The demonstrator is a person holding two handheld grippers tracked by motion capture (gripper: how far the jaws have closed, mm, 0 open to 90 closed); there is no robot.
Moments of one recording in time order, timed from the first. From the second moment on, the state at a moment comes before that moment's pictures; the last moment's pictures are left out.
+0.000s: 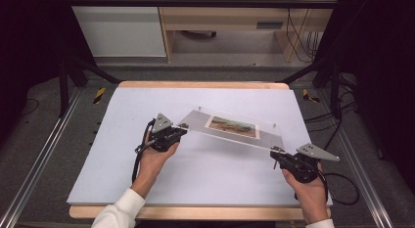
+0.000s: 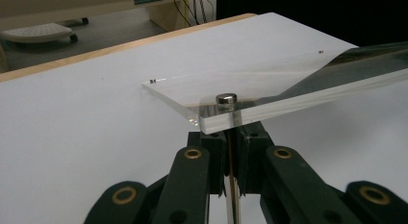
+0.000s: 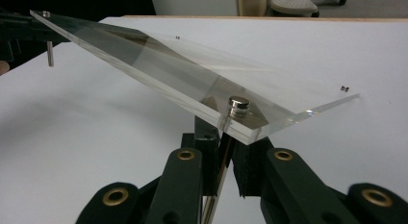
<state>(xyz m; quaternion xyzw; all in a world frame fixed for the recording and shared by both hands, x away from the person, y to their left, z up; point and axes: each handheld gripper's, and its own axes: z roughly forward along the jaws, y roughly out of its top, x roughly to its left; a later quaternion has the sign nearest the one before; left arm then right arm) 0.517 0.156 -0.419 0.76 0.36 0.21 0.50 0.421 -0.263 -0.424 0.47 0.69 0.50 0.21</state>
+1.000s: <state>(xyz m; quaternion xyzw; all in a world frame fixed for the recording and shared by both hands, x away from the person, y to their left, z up) 0.488 0.233 -0.394 0.70 0.41 0.29 0.51 0.492 -0.193 -0.400 0.41 0.72 0.53 0.20</state>
